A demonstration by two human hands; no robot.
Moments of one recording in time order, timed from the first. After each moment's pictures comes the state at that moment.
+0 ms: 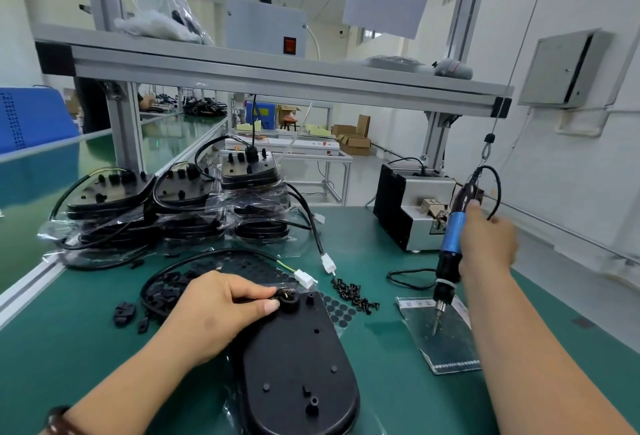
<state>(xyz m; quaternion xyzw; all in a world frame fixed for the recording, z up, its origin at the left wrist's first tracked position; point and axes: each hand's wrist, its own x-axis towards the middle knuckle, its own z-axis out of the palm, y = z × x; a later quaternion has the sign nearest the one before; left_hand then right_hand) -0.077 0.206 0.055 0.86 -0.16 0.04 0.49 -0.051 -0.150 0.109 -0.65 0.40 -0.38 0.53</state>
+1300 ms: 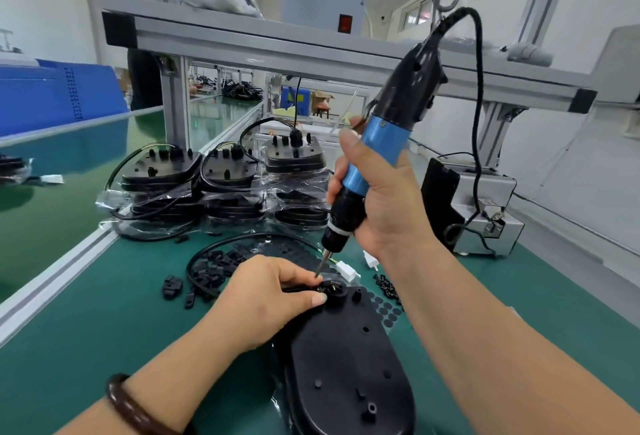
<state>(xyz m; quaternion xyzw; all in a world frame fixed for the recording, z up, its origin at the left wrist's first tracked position) -0.078 0.205 0.056 0.86 -0.13 0.04 0.49 -0.066 0.059 0.155 -0.53 -0.21 -0.14 0.80</state>
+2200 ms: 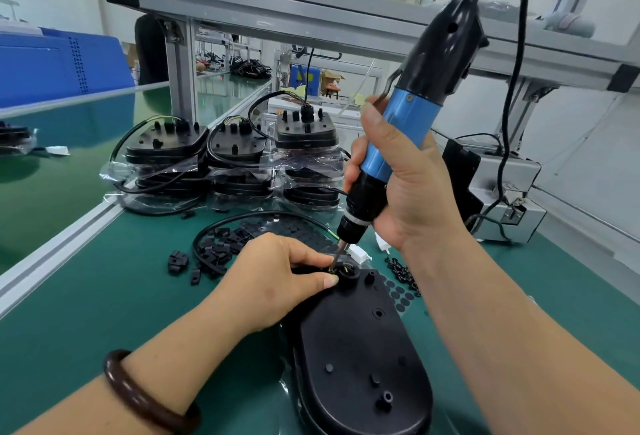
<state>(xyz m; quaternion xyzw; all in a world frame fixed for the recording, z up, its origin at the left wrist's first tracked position) -0.081 0.206 0.058 0.87 -0.15 0.04 0.47 -0.070 0.057 0.148 -0.55 -0.23 -0.12 0.79</state>
